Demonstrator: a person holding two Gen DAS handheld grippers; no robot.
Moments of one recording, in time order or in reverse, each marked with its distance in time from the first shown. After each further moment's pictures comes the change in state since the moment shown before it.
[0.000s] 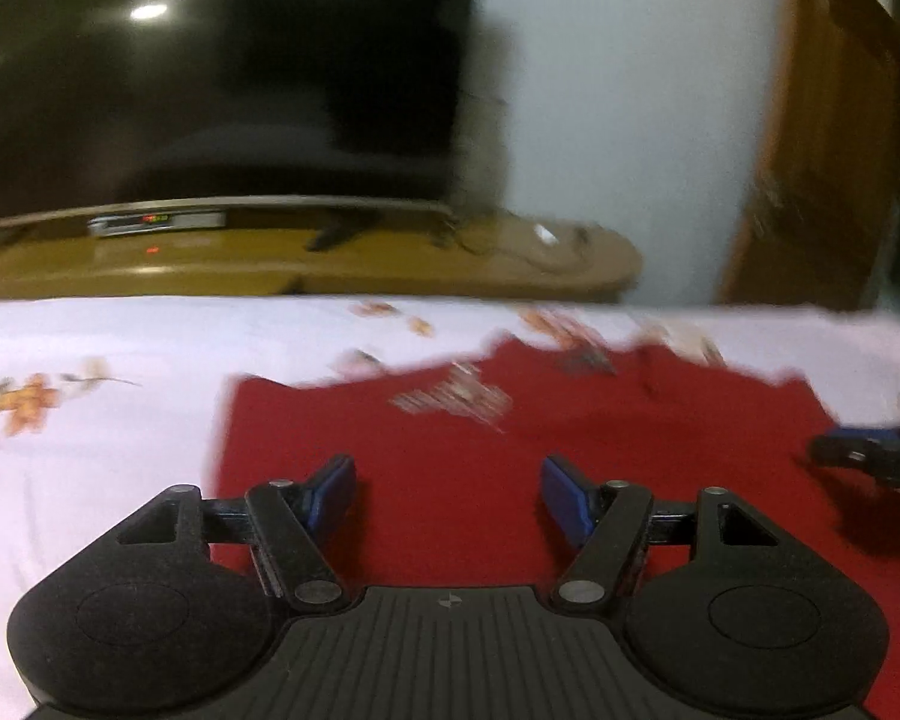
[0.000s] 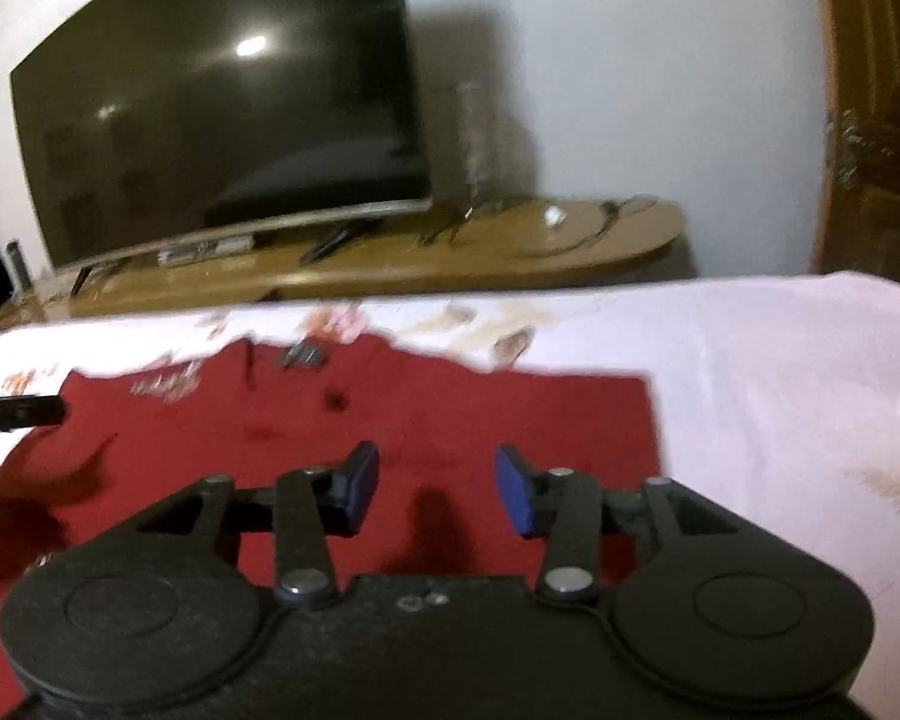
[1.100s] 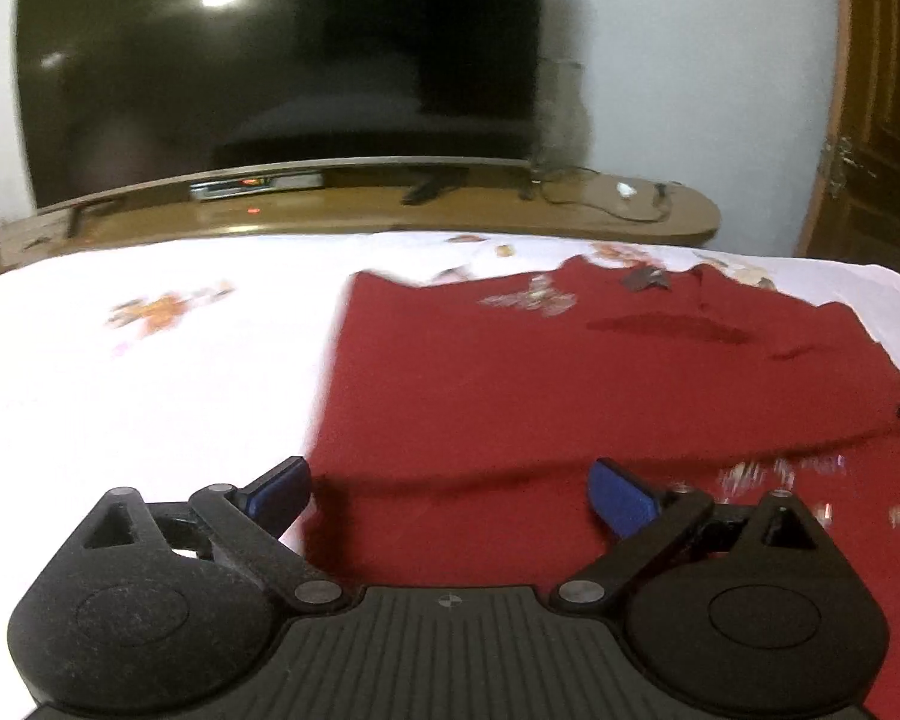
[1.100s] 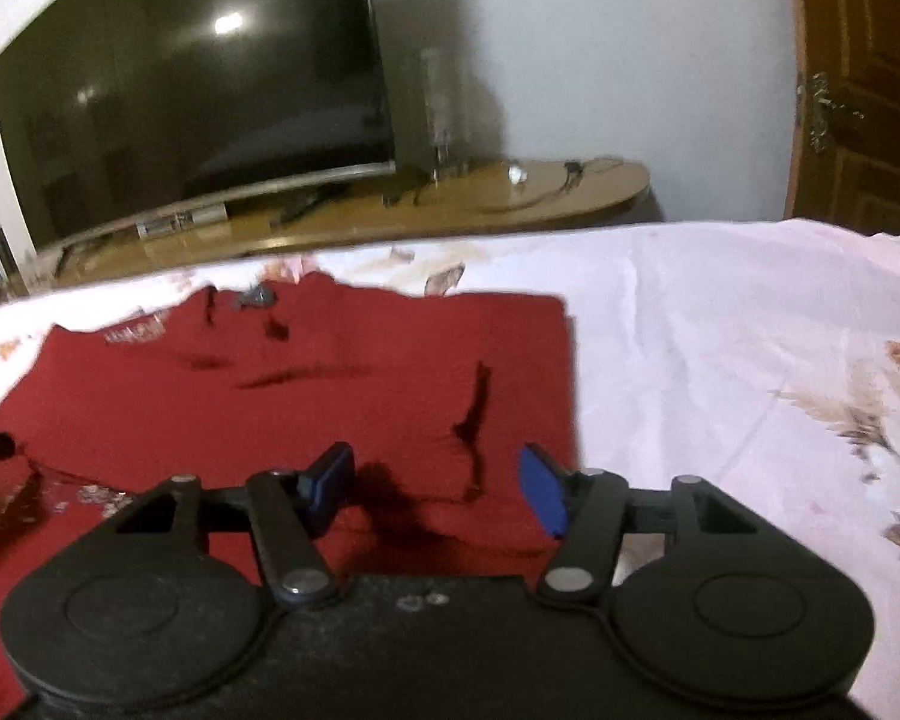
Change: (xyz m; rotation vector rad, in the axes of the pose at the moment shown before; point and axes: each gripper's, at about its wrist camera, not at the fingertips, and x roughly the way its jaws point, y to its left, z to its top) left arm -0.071 0.008 -0.042 -0.058 0.063 0.222; right arm -0.035 -0.044 -0.025 0.045 0.029 -0.033
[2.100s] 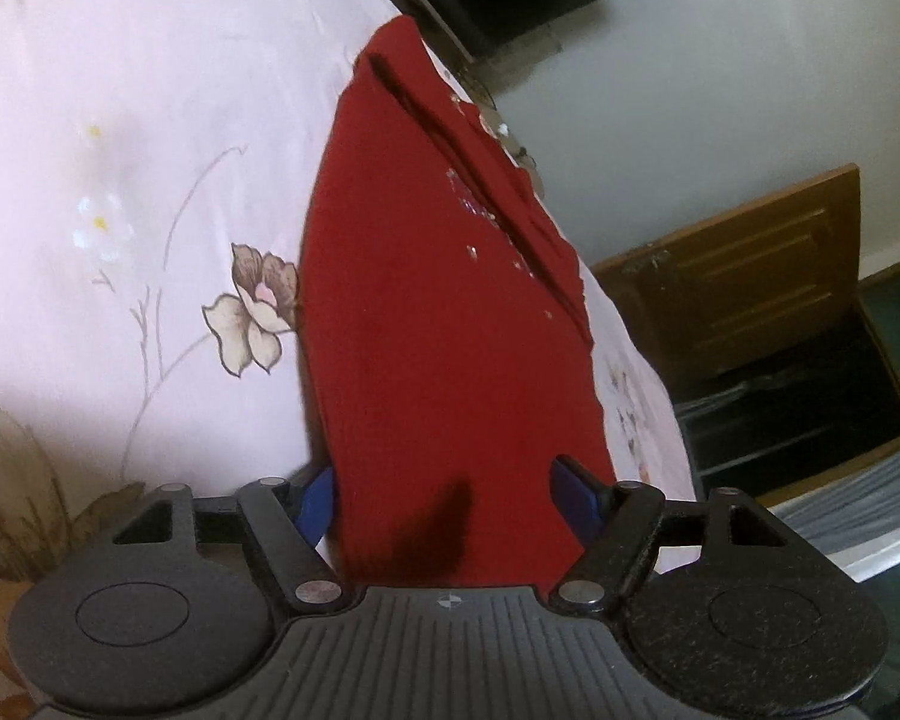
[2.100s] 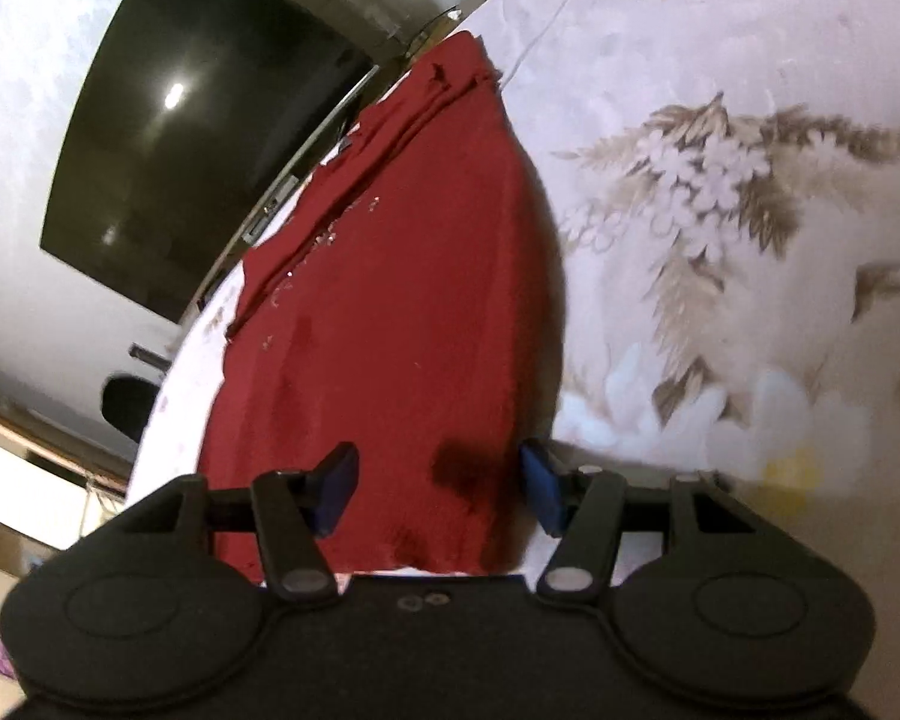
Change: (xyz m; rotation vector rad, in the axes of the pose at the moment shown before) left arm -0.148 0.081 -0.197 -0.687 0.260 -0.666; right arm -0.214 -0.009 -0.185 0.627 0.224 0.333
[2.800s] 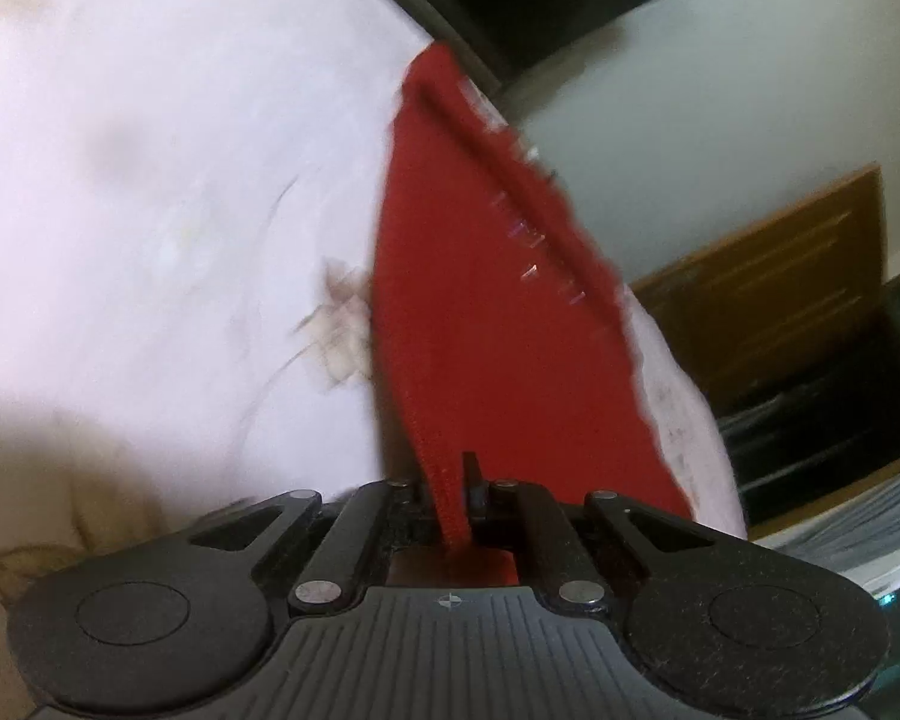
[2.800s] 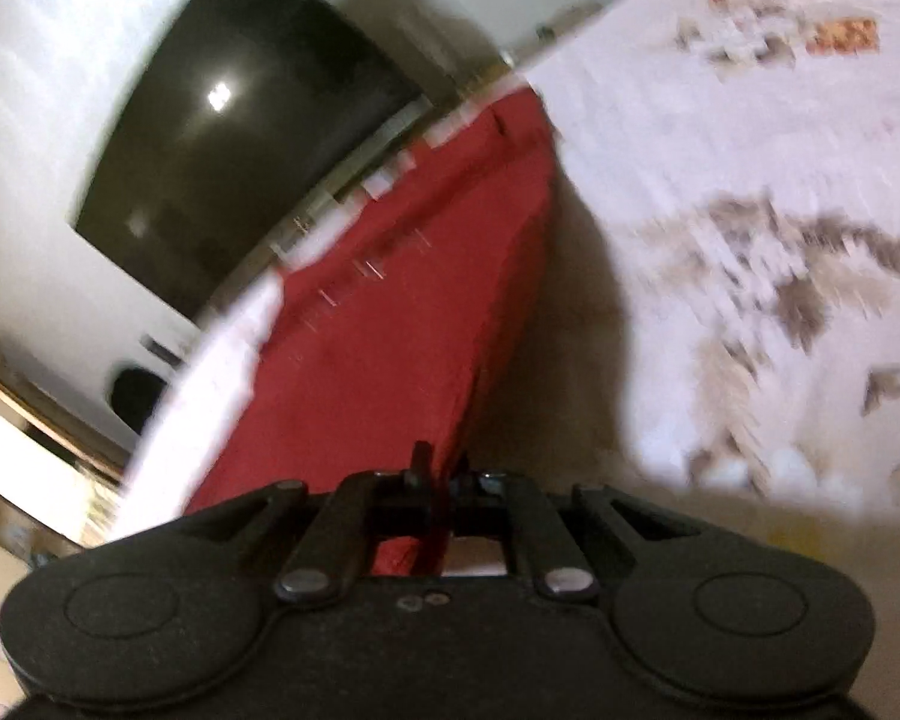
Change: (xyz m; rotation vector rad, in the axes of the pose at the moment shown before) left arm 0.002 0.020 -0.007 0.036 -0.083 0.064; right arm -0.003 0.016 -0.002 -0.163 -0.038 -0.033
